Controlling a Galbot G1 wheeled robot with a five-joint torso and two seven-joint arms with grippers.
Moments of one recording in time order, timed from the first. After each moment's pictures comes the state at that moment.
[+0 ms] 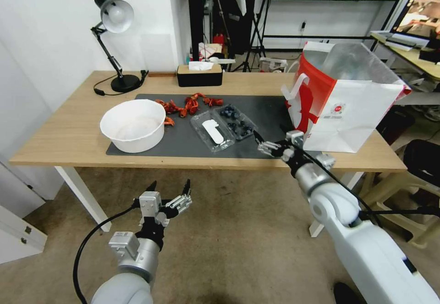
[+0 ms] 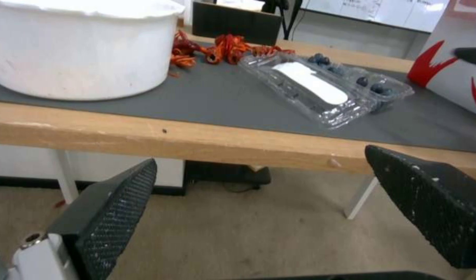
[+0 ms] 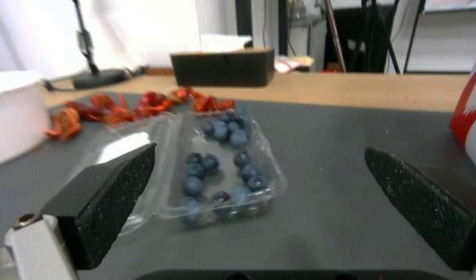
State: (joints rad) left arm 1.69 -1.32 -0.35 -2.26 -0.36 0.13 -0.20; right arm -0.96 1.06 0.20 1.80 0.60 -0.21 0.02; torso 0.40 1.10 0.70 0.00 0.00
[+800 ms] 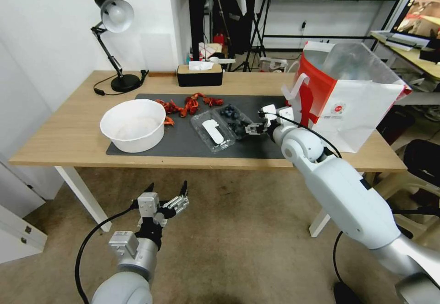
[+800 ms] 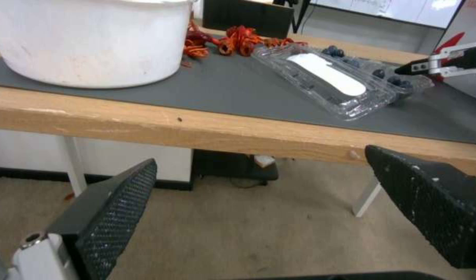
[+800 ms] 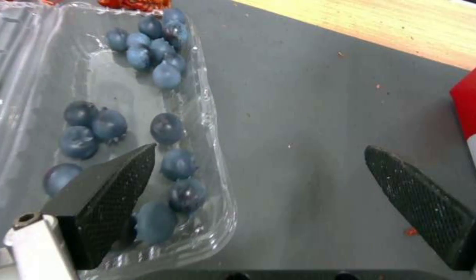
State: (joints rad) left arm 1.69 -1.31 -0.36 -2.24 -0.37 0.12 -0.21; right arm -0.51 1.09 -0.07 1.57 0.66 -0.72 0.27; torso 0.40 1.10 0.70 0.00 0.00
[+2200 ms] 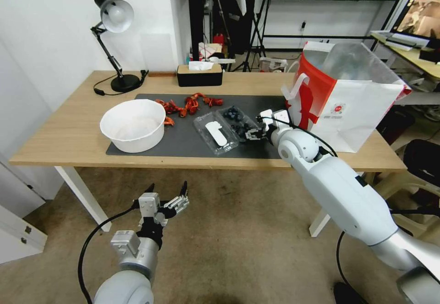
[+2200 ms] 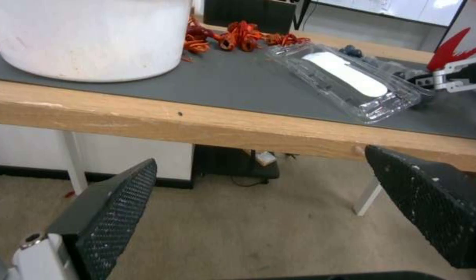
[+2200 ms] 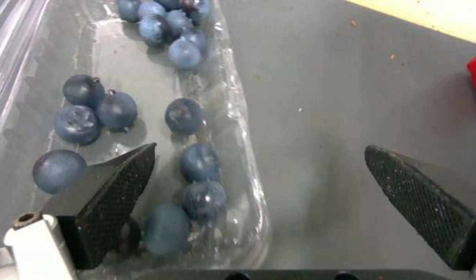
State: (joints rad) left arm 1.67 -1.31 -0.36 -2.22 -0.37 0.12 -0.22; right arm -0.53 1.06 -0.10 1.58 0.67 -0.73 0.27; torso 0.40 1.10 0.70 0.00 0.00
